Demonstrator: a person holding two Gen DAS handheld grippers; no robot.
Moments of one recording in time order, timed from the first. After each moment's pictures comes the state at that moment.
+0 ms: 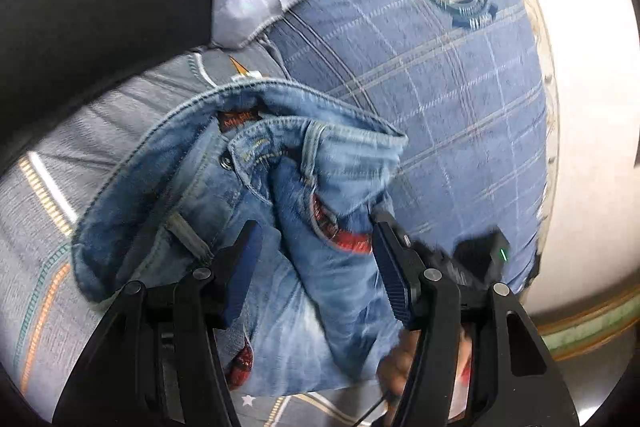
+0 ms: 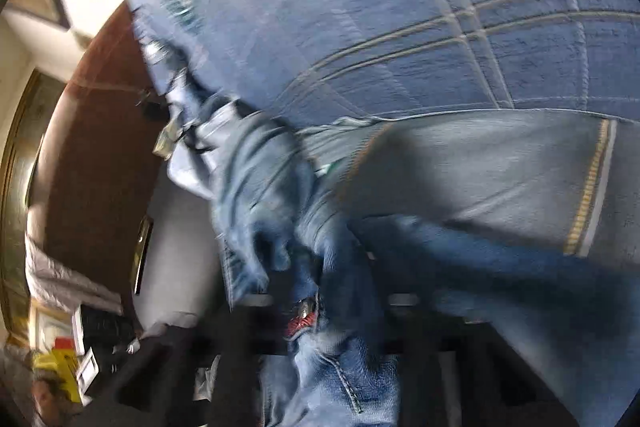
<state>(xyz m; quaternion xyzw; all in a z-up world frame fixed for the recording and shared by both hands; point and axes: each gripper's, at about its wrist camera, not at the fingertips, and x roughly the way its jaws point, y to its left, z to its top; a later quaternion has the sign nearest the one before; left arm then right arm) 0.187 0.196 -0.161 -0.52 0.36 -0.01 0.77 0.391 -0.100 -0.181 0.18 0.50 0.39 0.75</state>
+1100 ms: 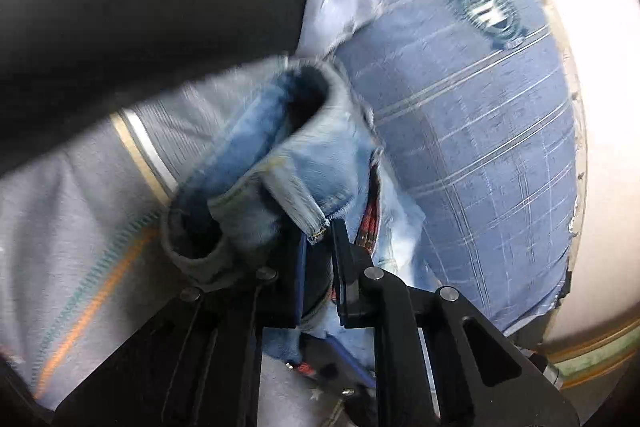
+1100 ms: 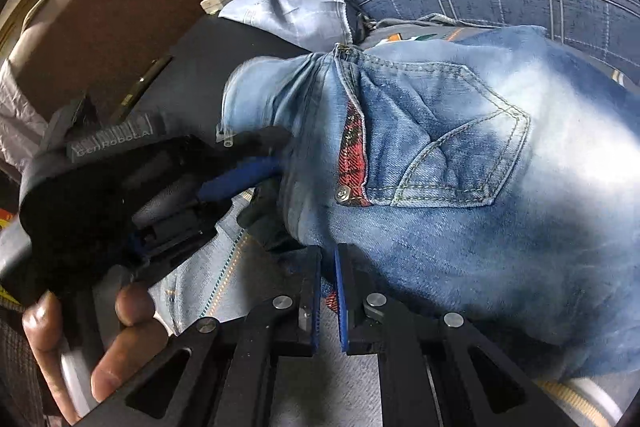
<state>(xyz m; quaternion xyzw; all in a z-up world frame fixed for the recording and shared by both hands) 0.125 0.194 -0.183 -0.50 0.34 0.07 0.80 0.205 -0.018 -0.205 0.03 0.49 0.38 0.78</state>
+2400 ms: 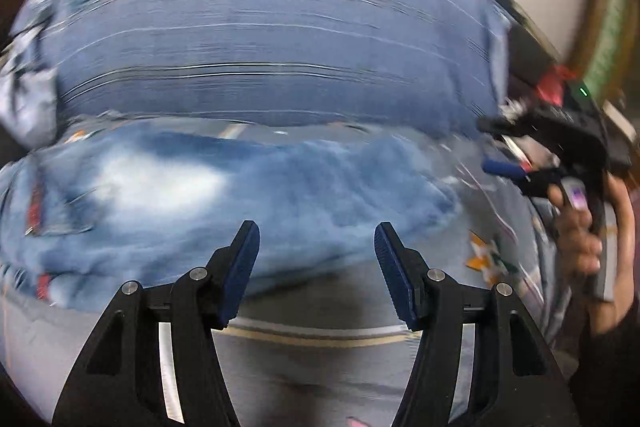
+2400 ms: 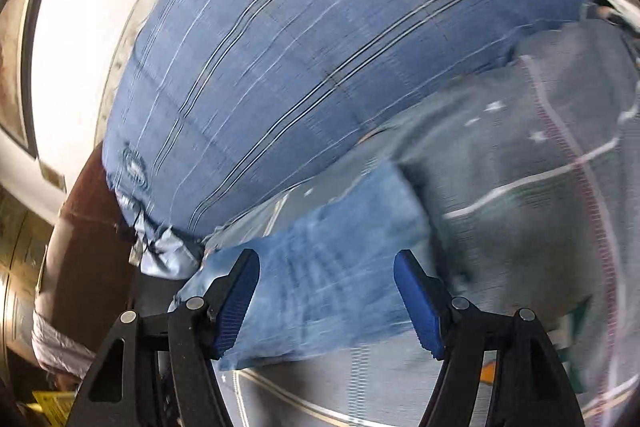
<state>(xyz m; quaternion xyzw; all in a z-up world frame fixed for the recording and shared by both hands) 0.137 -0.151 -0.111 -0.07 0.36 -0.16 0.91 0.232 -0.474 -0.117 0.31 0.40 0.16 0.85</state>
